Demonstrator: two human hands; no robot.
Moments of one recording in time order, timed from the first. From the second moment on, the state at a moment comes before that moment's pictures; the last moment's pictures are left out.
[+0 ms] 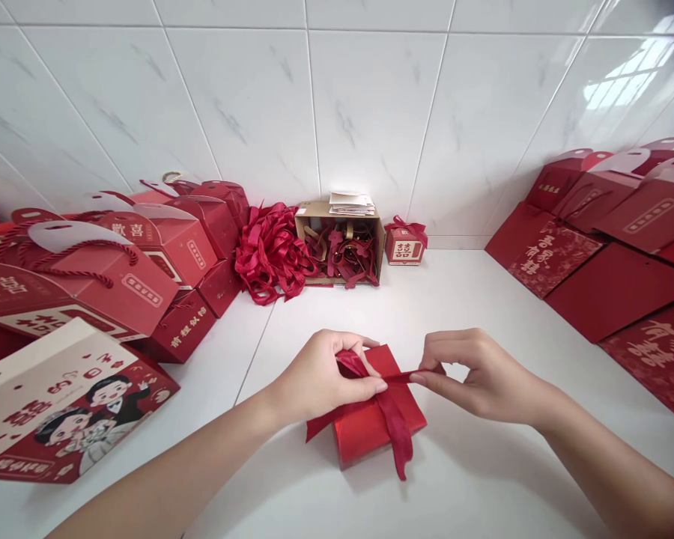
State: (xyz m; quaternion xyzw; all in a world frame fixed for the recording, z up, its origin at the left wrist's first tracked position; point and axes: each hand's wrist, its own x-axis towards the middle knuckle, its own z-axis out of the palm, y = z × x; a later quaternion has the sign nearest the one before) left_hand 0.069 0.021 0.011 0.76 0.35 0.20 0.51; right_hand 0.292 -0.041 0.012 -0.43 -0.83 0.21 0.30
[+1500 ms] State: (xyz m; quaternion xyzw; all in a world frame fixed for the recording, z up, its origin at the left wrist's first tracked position) left_hand 0.069 0.040 0.001 0.61 0.36 0.30 0.63; right_hand 0.237 -0.064 -0.007 -0.52 -0.81 -0.04 0.27
